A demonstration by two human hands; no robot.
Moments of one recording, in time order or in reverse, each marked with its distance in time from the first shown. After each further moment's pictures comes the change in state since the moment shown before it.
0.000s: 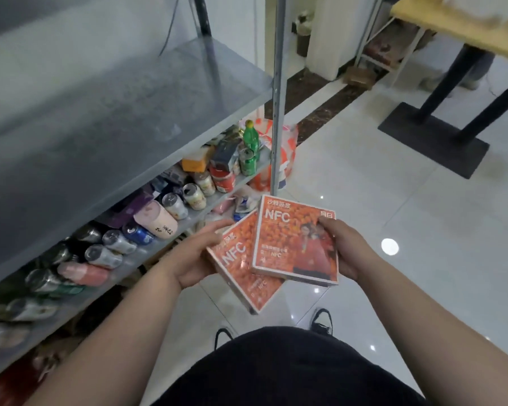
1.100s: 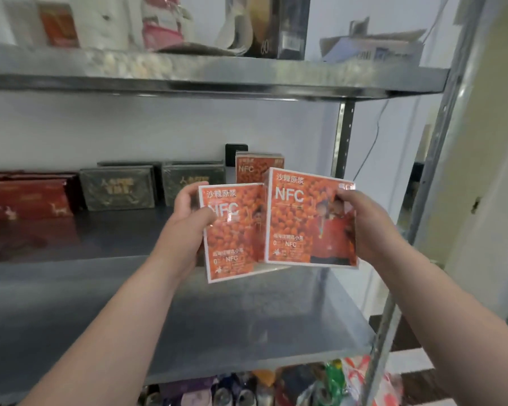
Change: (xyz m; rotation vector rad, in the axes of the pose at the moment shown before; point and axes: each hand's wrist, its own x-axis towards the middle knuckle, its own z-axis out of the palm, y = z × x) left_hand -0.160 0.347 0.046 0.004 0.797 1.177; right_hand -0.034 -0.402 0.305 -0.194 -0.571 -0.707
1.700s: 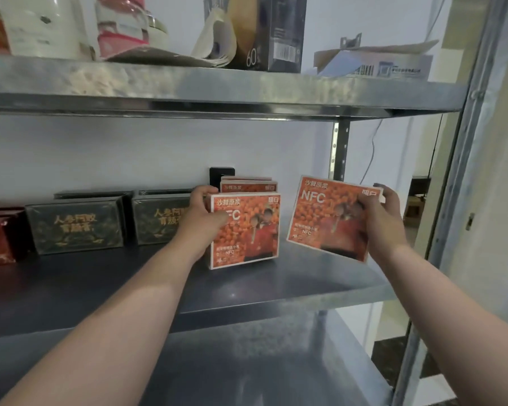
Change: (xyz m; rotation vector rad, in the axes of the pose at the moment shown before) left_hand 0.167 -0.031 0.044 0.318 0.047 0.090; right_hand 0.145 0.012 -0.042 -0.117 0.298 -0.254
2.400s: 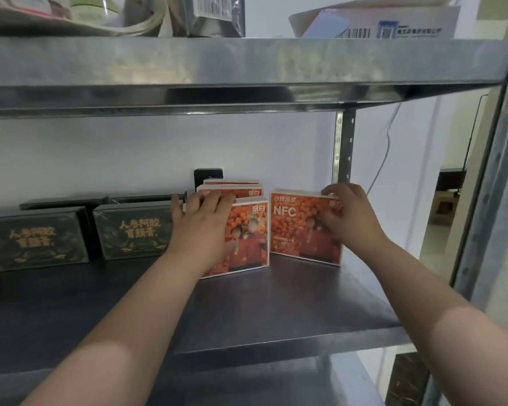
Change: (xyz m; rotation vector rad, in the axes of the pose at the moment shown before) left_hand 0.048 -0.024 0.067 1.436 0.043 0.502; right_hand 0.114 0.054 0.016 -0.750 -0.323 -0.513
